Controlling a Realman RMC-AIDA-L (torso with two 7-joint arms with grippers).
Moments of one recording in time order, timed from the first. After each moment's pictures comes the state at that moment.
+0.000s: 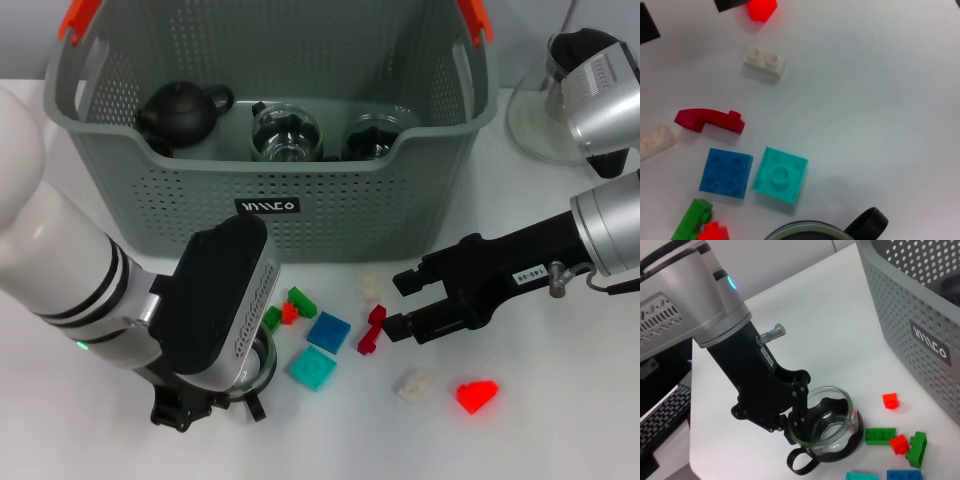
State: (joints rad) left arm -0.39 -2.17 1.60 1.49 2.68 1.61 -1.60; right arm 0.72 2.09 -1.02 -0.84 -2.20 -1.62 1.87
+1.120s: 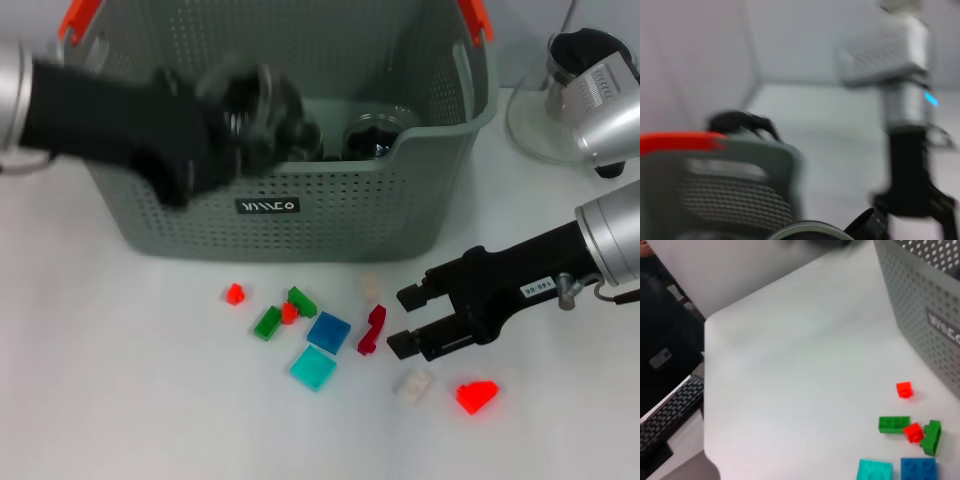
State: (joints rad) left arm -0.54 -2.16 0.83 1.70 2.16 1.94 -1.91; right arm 0.72 2.08 -1.03 -0.83 -2.20 -1.65 1.86
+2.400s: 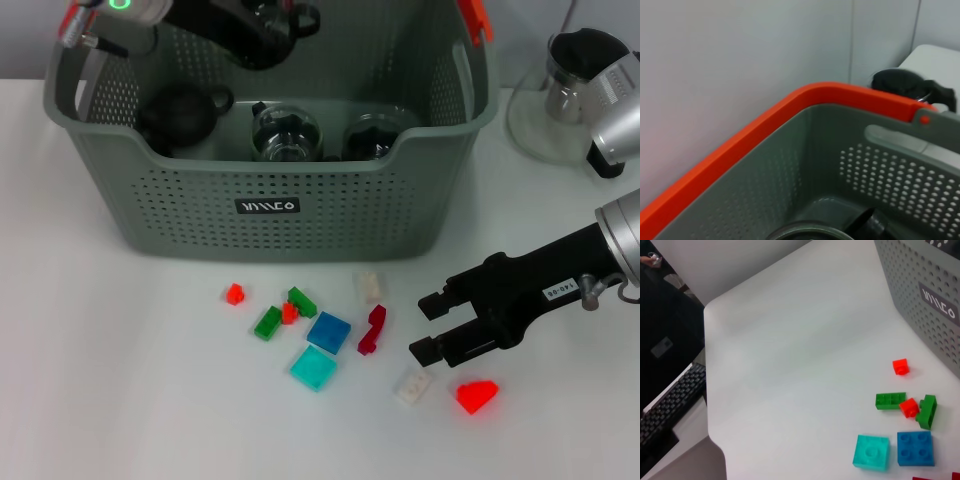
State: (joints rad) left arm -0.93 -2.03 0.94 1.03 2.48 1.29 -2.14; right arm 0.73 2.06 -1.02 -0.83 -2.23 -1.70 1.90
